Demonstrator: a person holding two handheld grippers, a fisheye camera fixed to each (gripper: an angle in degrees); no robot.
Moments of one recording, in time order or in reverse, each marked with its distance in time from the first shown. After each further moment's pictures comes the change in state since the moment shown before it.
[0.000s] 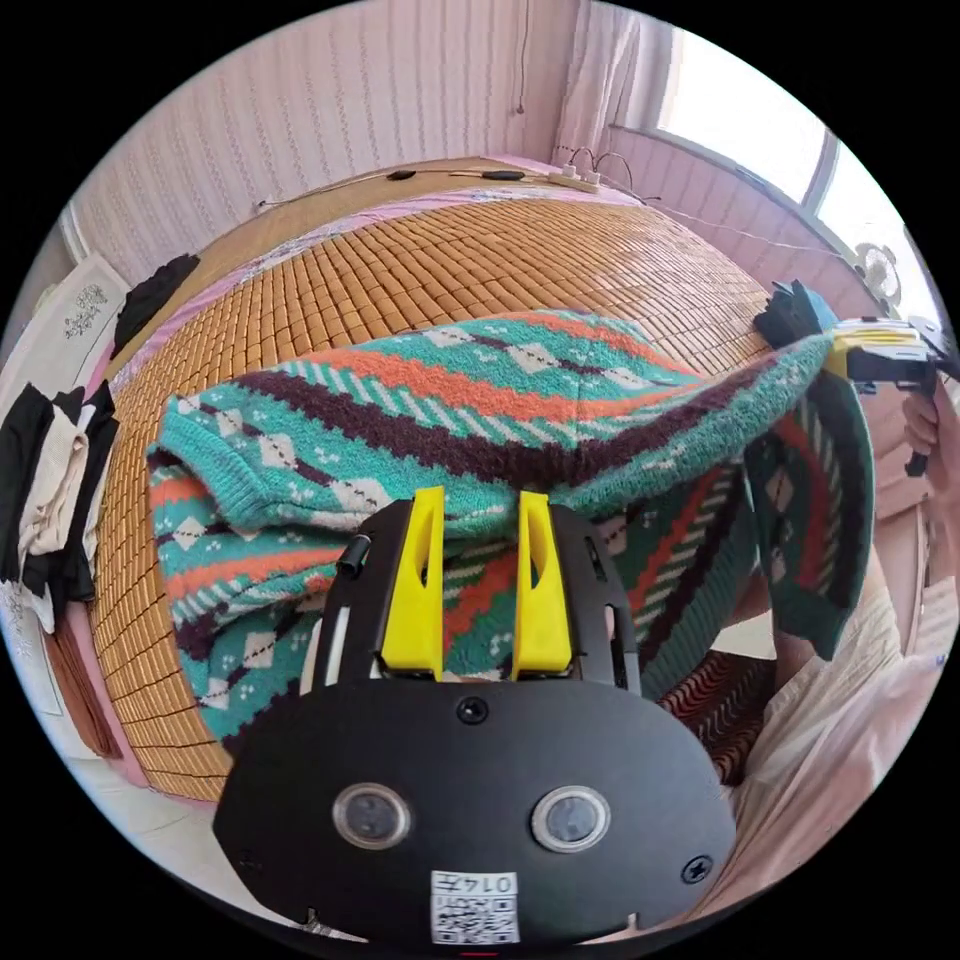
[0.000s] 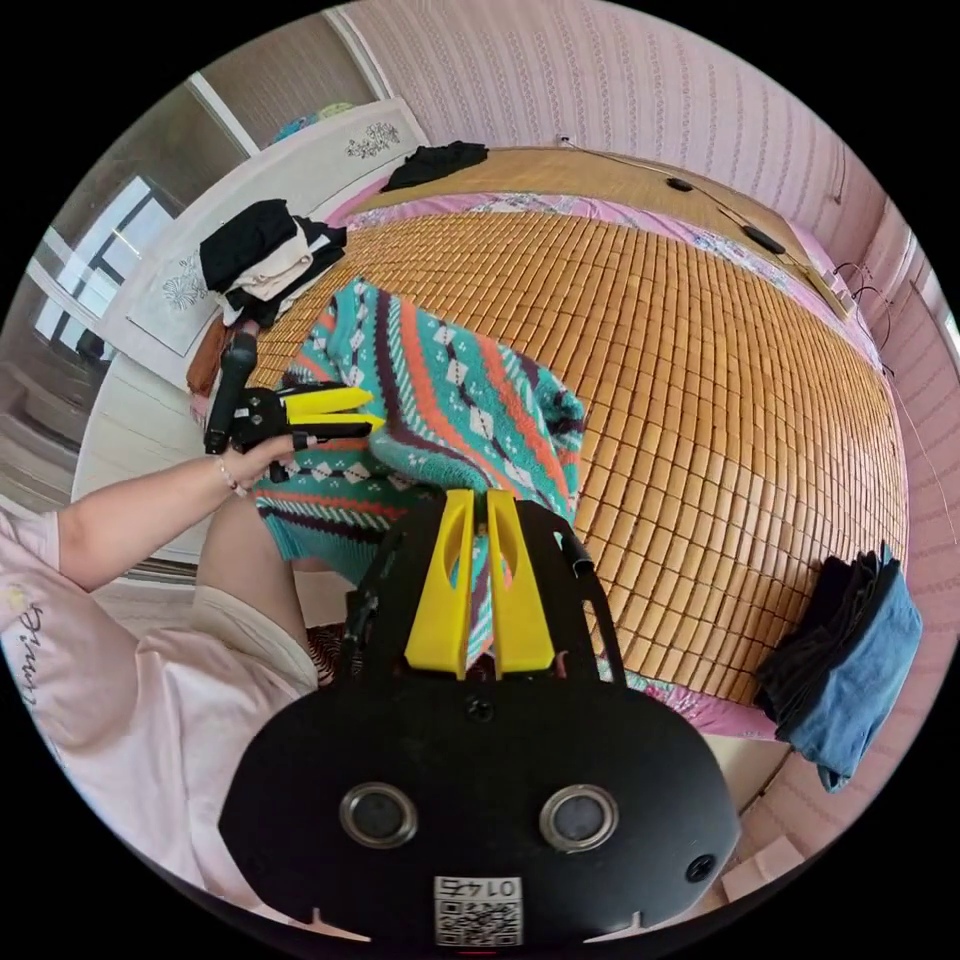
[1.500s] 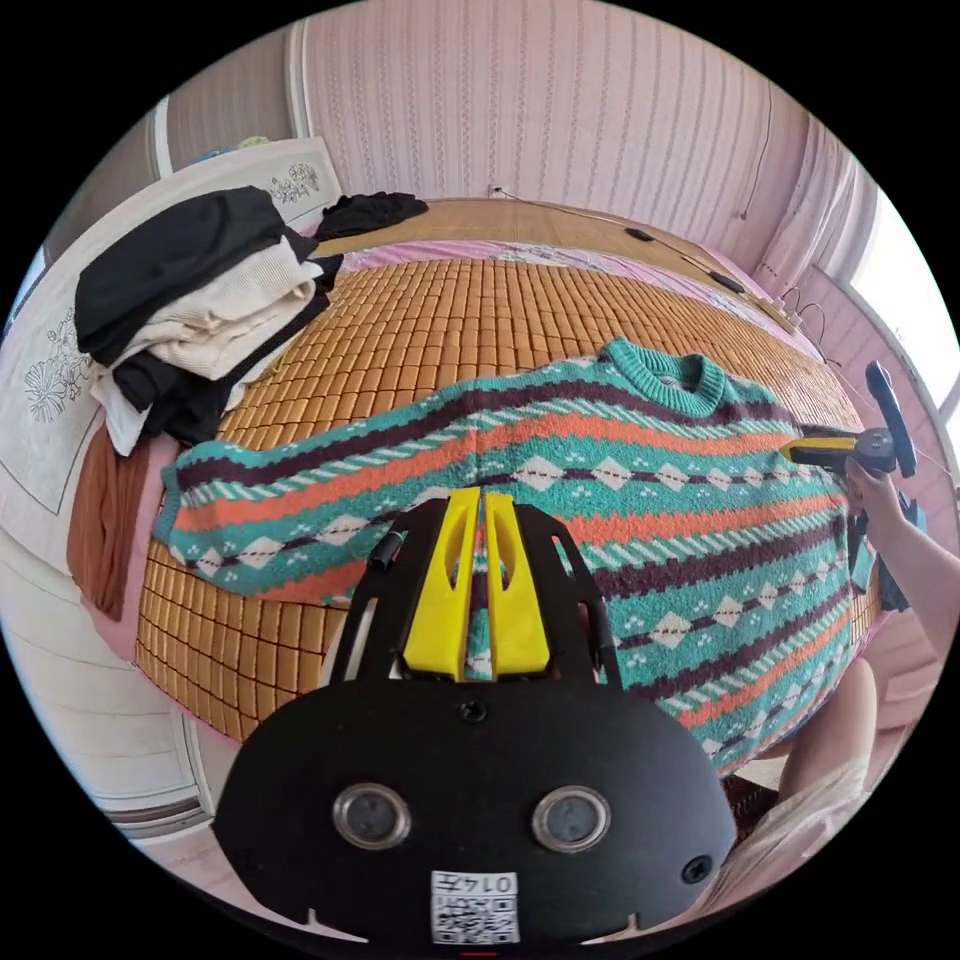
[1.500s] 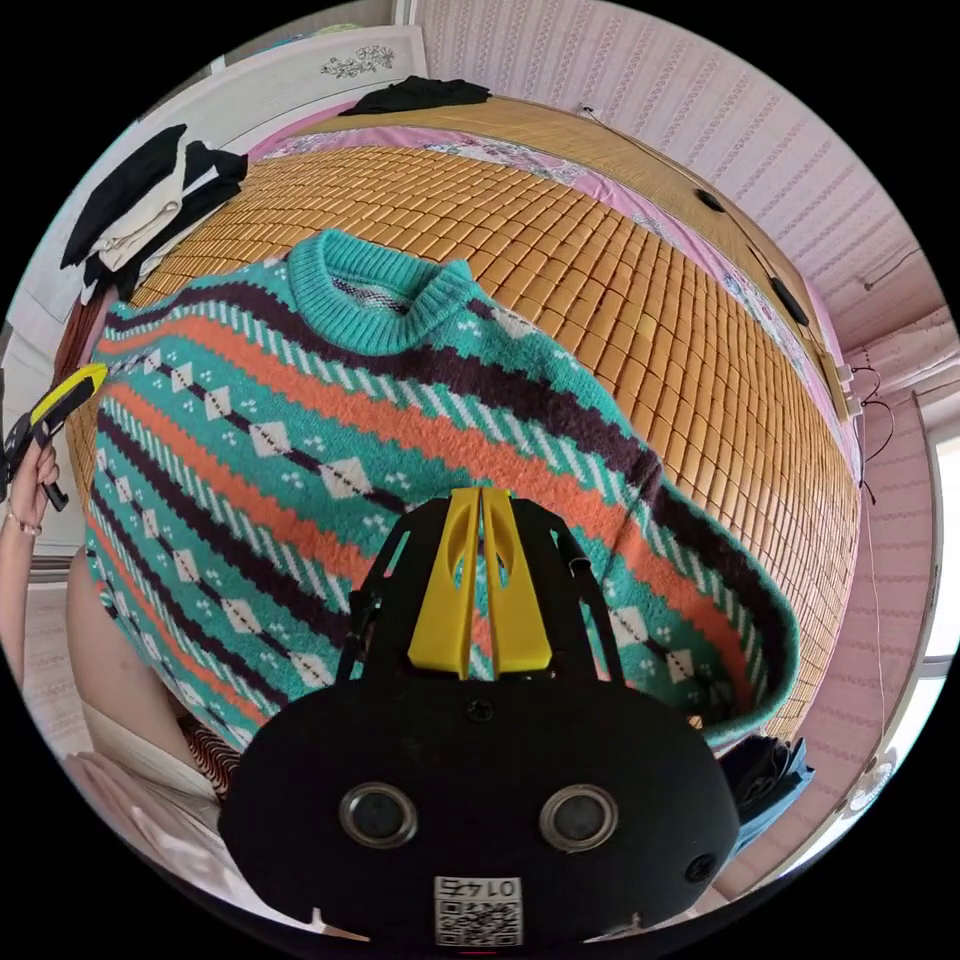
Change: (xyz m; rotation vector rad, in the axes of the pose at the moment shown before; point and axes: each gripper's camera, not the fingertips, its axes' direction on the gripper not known) left arm -0.164 0.023 0.001 0.005 -0.296 -0.404; right arm 0.018 -0.206 0.201 -0.156 0.303 -0.086
